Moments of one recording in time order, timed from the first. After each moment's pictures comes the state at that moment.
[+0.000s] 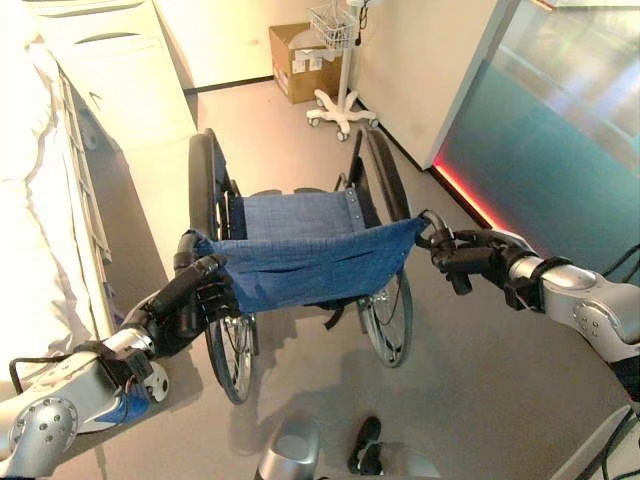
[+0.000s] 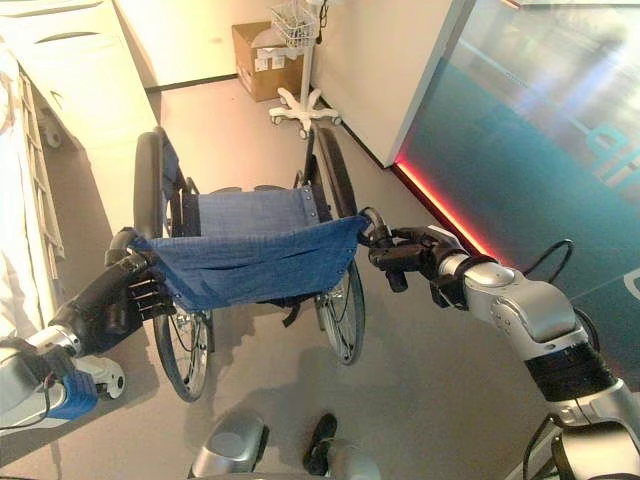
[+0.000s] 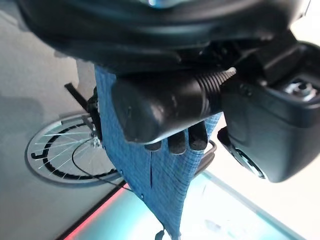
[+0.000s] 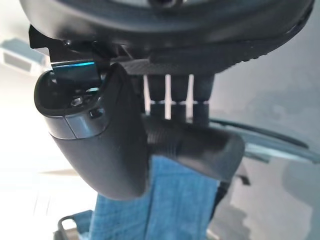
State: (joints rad) left arm 0.28 0.85 0.30 -0.23 -1.14 0.55 -0.16; right arm -0.47 -0.92 0.26 -0.06 0.75 0.73 -0.01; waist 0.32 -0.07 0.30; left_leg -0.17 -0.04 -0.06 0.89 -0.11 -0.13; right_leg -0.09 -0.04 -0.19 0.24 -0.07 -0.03
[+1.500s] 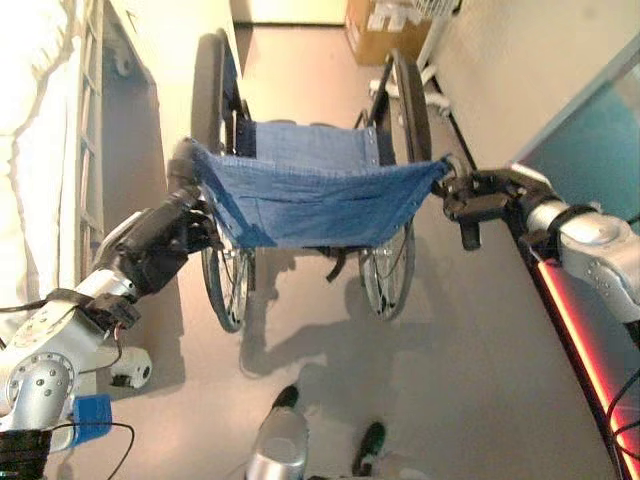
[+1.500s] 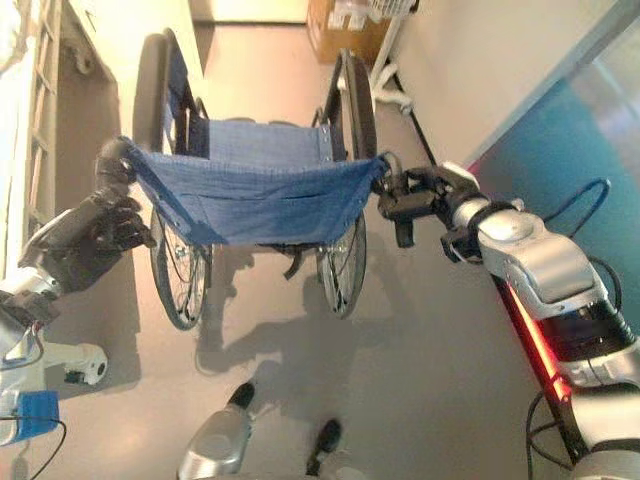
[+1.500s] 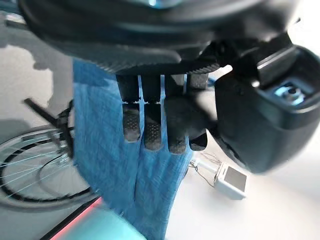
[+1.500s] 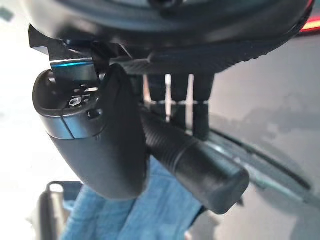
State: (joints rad) left arm 0.04 0.87 0.34 -0.18 -1.07 0.43 -0.17; right arm -0.71 -0.99 0.30 0.02 0.68 0.68 0.02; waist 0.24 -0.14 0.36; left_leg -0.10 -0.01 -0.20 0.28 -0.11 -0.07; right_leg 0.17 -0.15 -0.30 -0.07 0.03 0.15
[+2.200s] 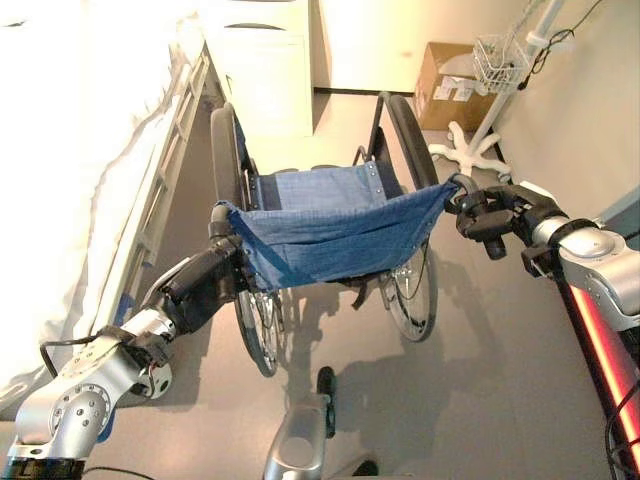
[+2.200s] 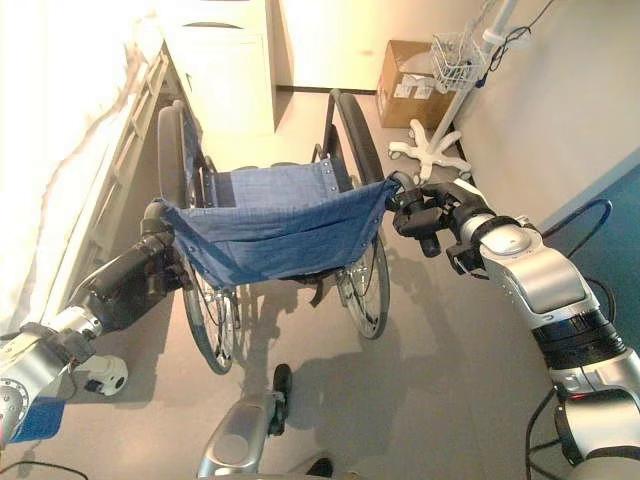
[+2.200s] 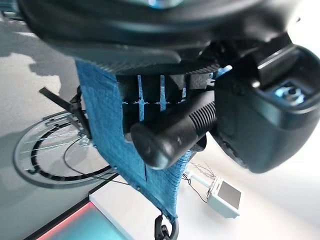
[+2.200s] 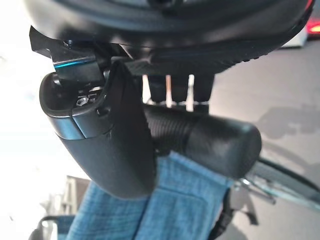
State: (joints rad) left arm 0.12 0.81 0.22 -0.19 -1.06 0.45 -0.26; right arm -0.62 -0.99 0.29 0.04 0.51 0.68 0.06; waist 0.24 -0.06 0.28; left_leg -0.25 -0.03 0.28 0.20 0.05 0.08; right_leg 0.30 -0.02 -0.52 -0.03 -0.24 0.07
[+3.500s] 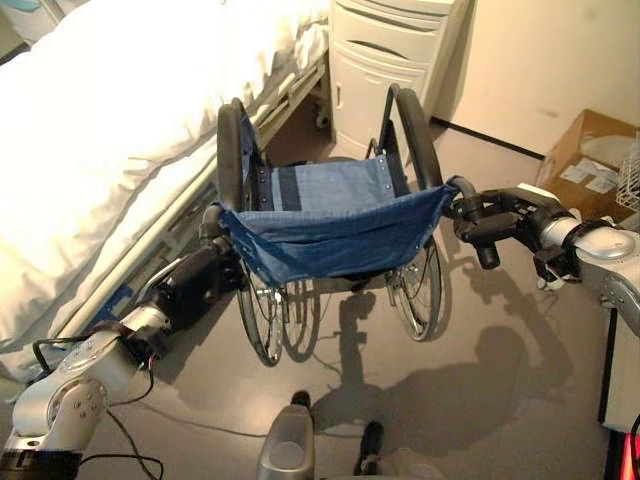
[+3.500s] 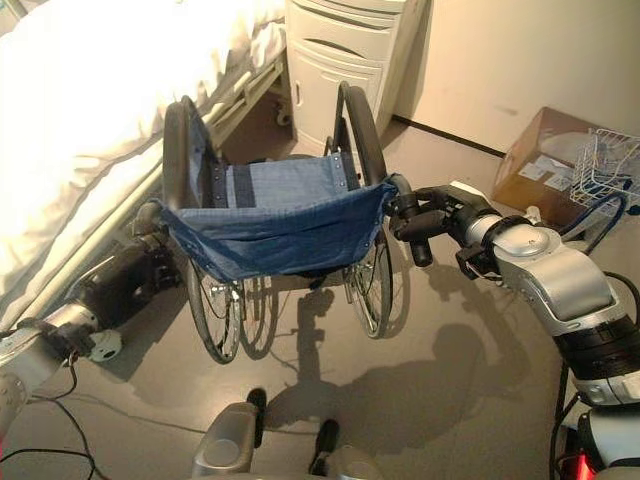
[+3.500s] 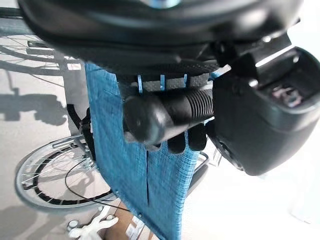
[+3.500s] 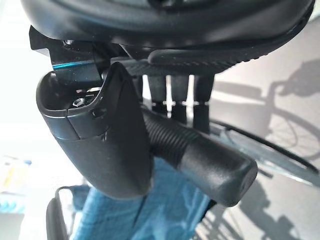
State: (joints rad) left arm 0.14 0.82 0.22 -0.19 -1.07 0.46 -0.16; right arm -0.57 -1.05 0.24 -0.08 0.59 0.73 0.12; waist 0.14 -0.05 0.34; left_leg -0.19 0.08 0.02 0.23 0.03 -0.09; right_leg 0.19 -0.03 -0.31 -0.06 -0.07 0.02
